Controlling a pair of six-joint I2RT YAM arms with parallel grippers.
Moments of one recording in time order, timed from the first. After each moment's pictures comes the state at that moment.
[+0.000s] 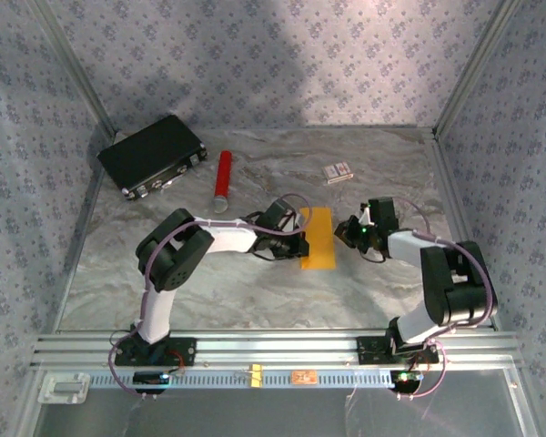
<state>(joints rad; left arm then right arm) -0.86 2.00 1.14 -0.04 0.44 -0.84 0.15 1.48 0.59 0.01 -0.48 0.77</state>
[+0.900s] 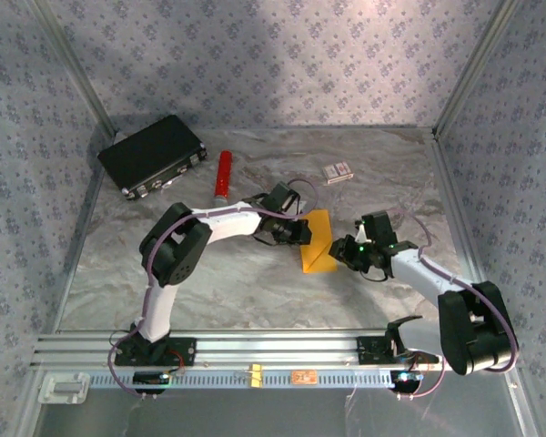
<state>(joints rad) -0.80 2.07 1.37 -0.30 0.49 -0.64 0.27 1.24 0.51 -0.26 -0.42 0.74</state>
